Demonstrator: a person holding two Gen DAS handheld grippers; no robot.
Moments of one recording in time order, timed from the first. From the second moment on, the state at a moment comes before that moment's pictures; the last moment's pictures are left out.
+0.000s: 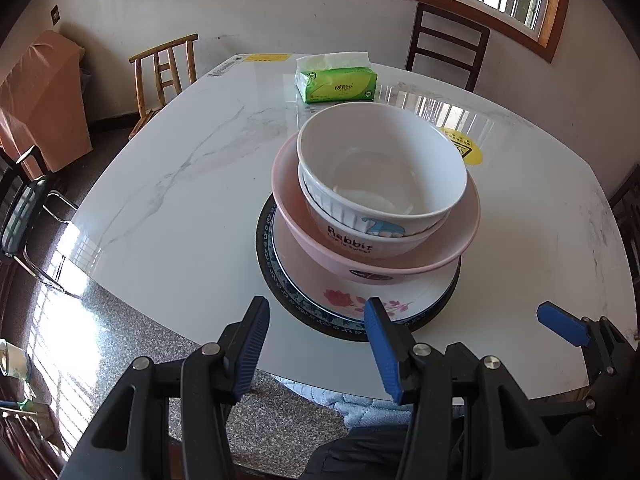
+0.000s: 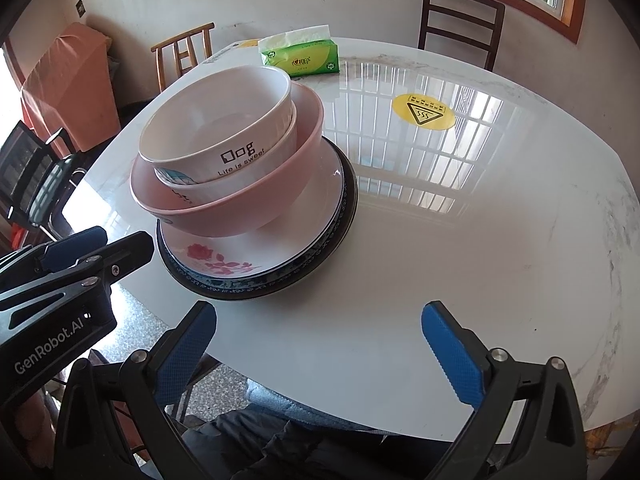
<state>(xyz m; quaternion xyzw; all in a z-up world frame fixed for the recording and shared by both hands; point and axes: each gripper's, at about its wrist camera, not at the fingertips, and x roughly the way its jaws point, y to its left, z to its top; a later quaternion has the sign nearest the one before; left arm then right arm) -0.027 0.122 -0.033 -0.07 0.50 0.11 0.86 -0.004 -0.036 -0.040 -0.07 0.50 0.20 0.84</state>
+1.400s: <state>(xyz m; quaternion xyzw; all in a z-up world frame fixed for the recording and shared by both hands) -0.028 0.116 -0.035 -0.07 0.50 0.10 0.86 -0.007 -0.035 -0.043 -0.08 0.50 0.20 0.84</state>
